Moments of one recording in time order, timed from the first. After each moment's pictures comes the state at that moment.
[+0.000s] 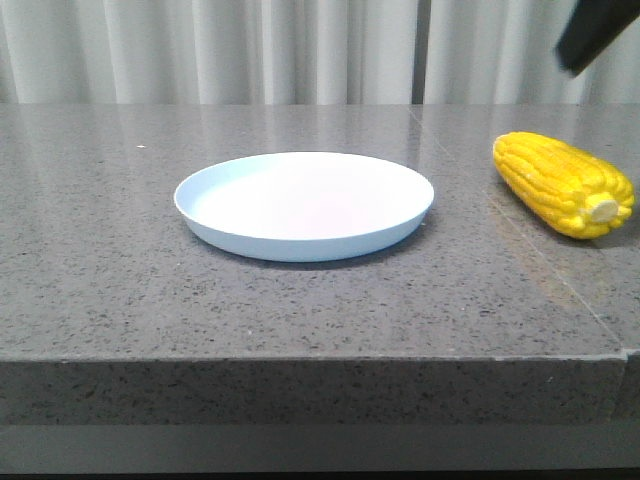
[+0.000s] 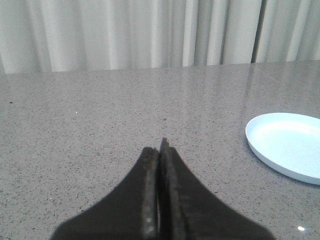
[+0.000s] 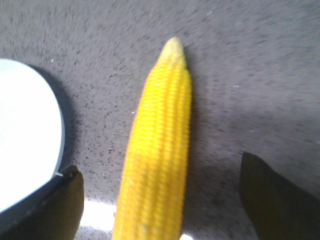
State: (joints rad) left arm -0.25 0.00 -0.44 0.13 0.64 -0.11; right arm 0.12 1.32 -1.07 0.25 0.69 -0.03
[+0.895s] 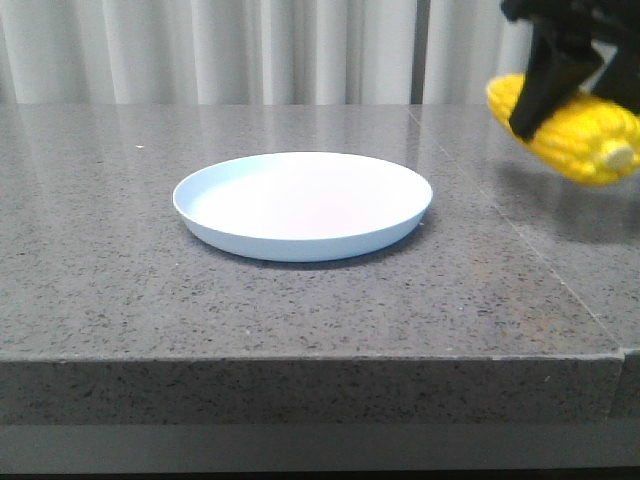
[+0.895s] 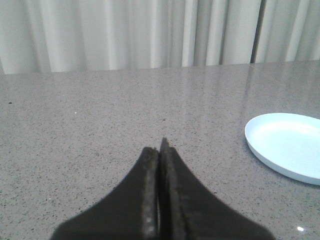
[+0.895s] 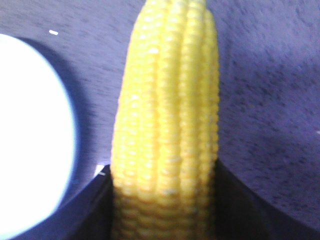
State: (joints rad) left arm -0.25 0.00 -0.44 0.13 0.64 -0.11; right arm 0.19 1.46 -1.15 0.31 0.75 -0.01
